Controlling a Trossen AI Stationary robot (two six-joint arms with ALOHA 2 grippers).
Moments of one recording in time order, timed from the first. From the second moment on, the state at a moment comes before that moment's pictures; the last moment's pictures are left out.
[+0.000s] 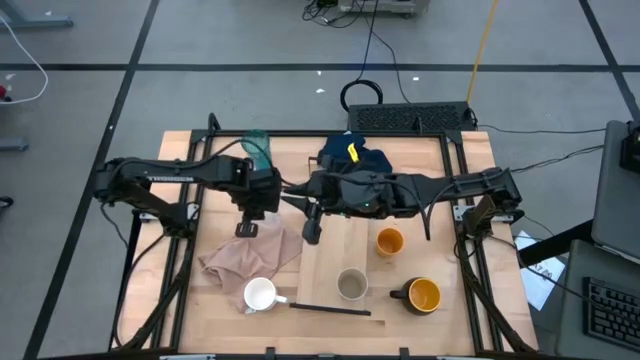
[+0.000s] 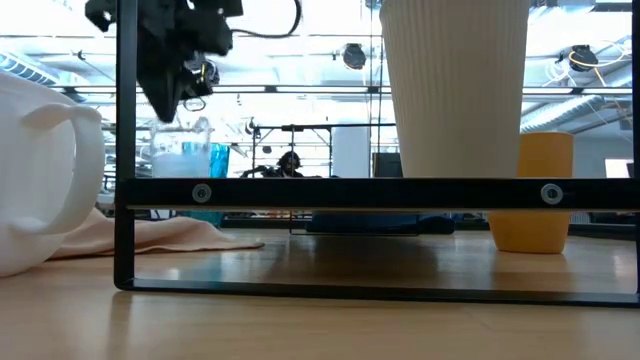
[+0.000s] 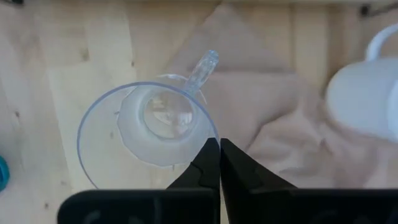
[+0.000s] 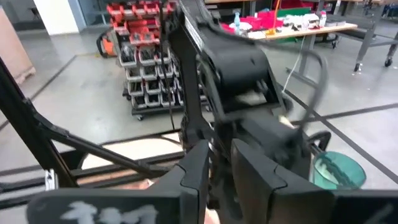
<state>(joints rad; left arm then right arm) 0.10 1.40 1.18 -1.13 0.18 0.16 0.19 1.77 1.88 -0.34 0.37 0.16</state>
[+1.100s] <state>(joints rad) -0.29 1.51 1.44 -1.02 0.14 0.02 0.18 1.48 1.88 -0.38 0.37 0.01</state>
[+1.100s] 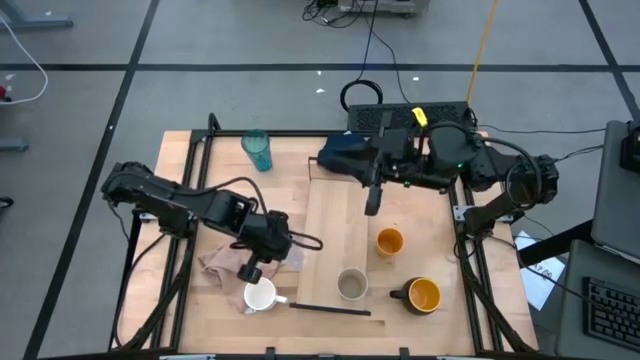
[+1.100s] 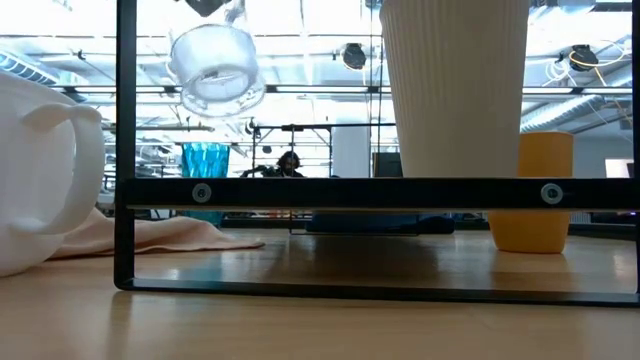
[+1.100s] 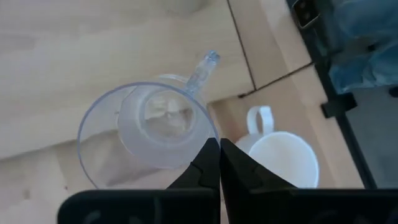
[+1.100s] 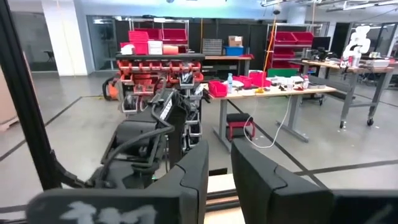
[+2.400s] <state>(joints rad) -0.34 1.69 1.45 -0.85 0.23 -0.06 0.14 1.34 1.88 -0.54 0.31 0.10</state>
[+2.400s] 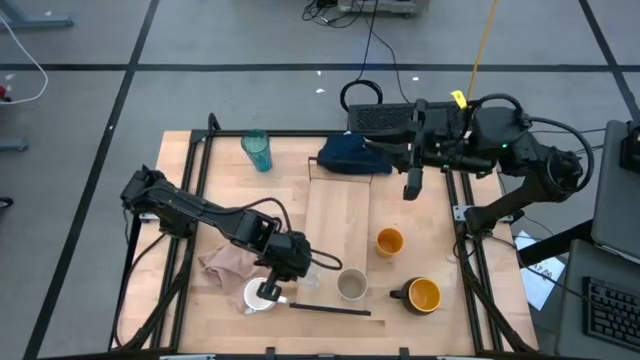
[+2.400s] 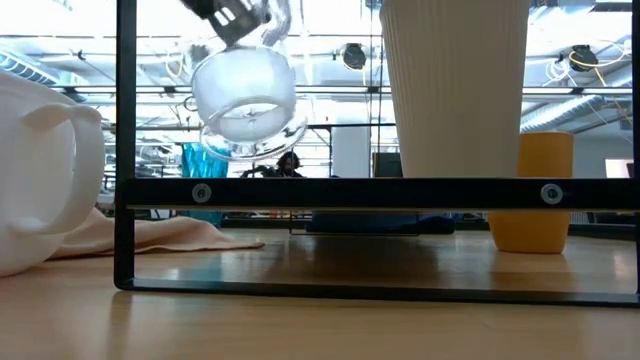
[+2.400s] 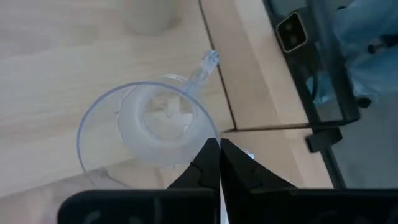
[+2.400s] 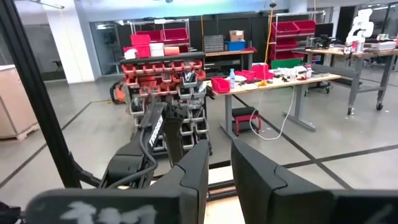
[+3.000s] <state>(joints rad) -0.37 1.69 1.45 -0.77 0.22 -0.06 0.15 1.35 1.62 -0.34 0.25 0.20</state>
